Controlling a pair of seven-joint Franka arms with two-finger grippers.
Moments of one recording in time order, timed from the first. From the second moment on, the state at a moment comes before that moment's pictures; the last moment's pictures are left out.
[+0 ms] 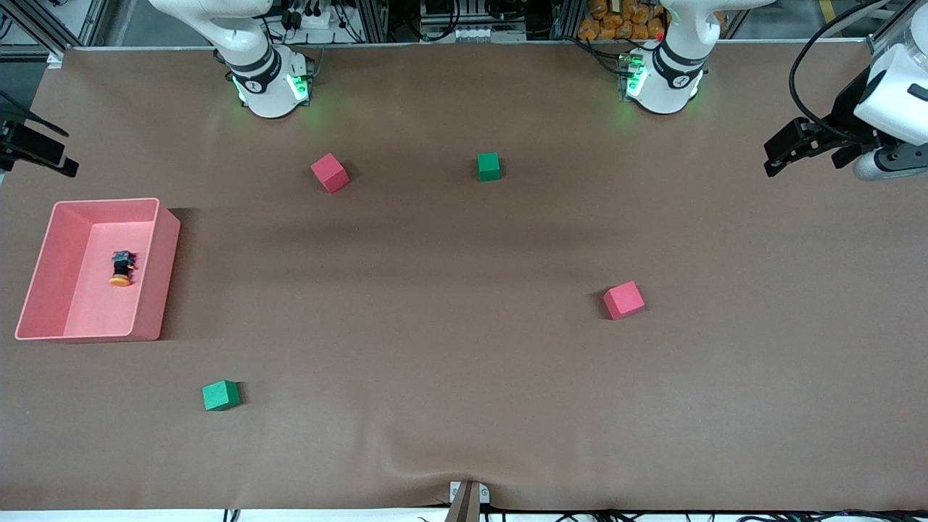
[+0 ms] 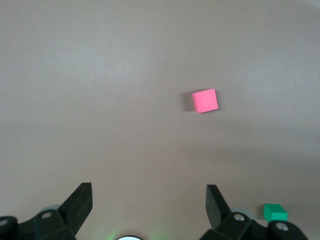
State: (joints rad) left arm 0.03 -0.05 -0.18 -1.55 0.02 1.49 -0.26; right arm -0.04 0.06 -0.06 -1.35 0.05 1.32 0.05
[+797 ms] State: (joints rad) left arm 0.04 -0.05 -0.17 -1.54 0.02 1.48 -0.22; right arm -0.04 0.06 -0.06 -1.35 0.05 1.31 0.05
